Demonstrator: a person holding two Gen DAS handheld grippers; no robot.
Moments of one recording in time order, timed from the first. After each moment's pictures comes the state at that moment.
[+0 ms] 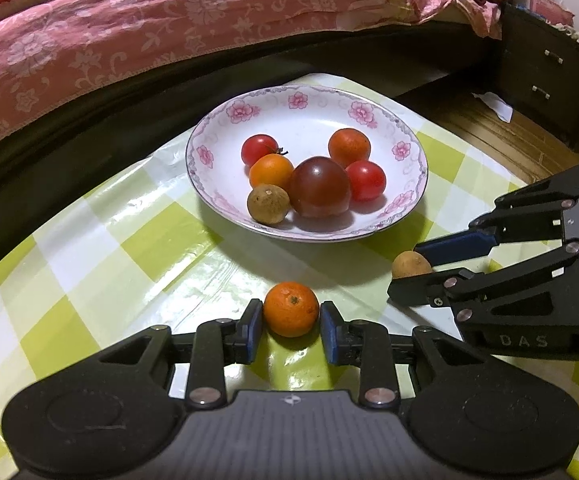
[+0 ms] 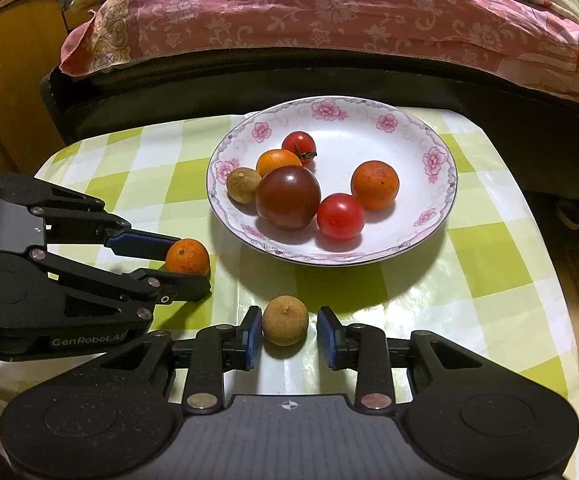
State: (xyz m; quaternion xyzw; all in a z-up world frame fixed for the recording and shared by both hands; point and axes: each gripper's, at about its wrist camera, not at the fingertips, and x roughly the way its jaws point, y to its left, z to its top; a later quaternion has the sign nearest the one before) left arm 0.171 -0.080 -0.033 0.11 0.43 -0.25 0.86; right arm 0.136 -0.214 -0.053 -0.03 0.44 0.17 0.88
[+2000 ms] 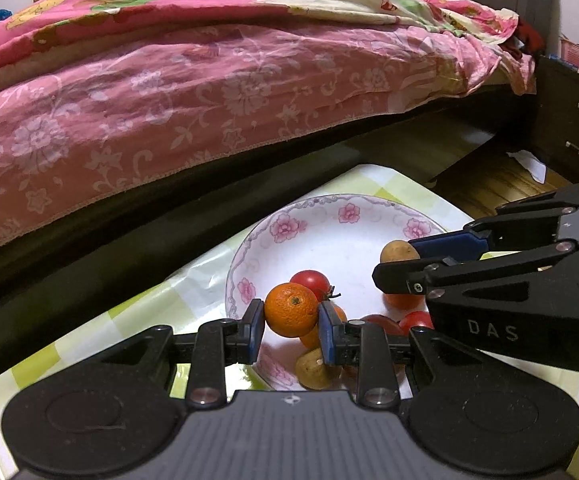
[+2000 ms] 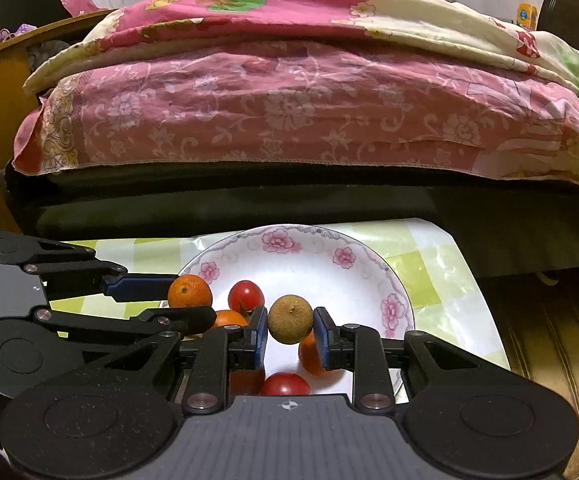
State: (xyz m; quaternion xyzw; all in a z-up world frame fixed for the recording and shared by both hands) left arm 0.237 -0.098 -0.004 0.09 0.36 -0.21 0.90; right arm 0.210 -0.222 -0.017 -0.02 0.37 0.13 0.92
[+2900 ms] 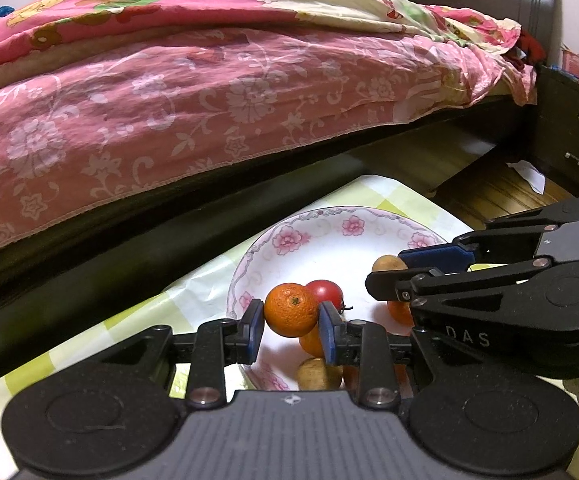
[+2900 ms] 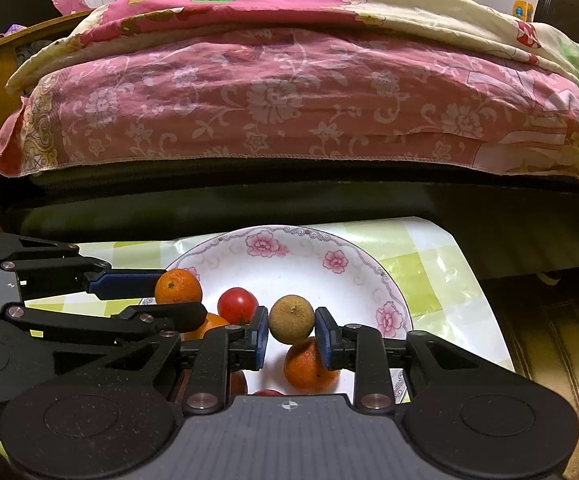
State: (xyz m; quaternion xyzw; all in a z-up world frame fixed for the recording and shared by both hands) left arm 0.246 -0.096 -0.004 0.07 0.36 -0.21 0.91; right arm 0.225 -0.225 -0.023 -0.02 0.37 0.12 0.92
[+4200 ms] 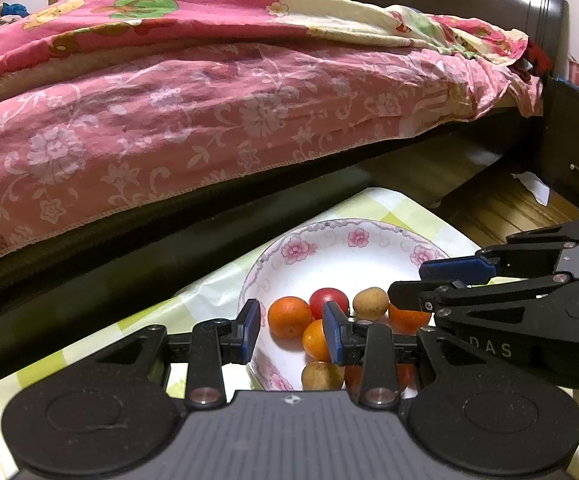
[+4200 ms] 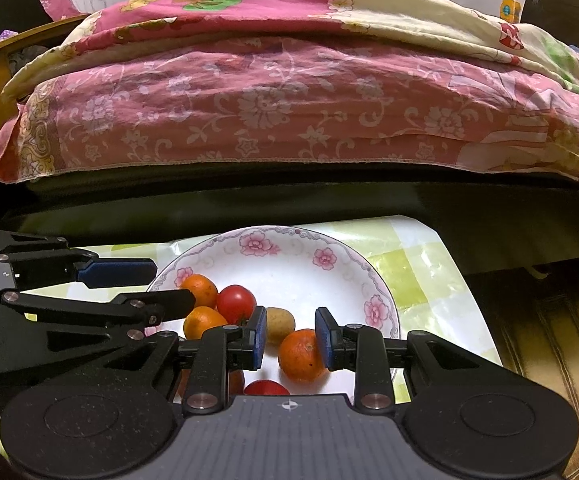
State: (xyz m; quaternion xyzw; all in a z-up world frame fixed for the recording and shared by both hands) left arm 0.239 -0.092 0.005 0.06 0.35 -0.20 0.91; right arm 0.215 -0.229 -0.016 -0.01 0.36 0.11 0.93
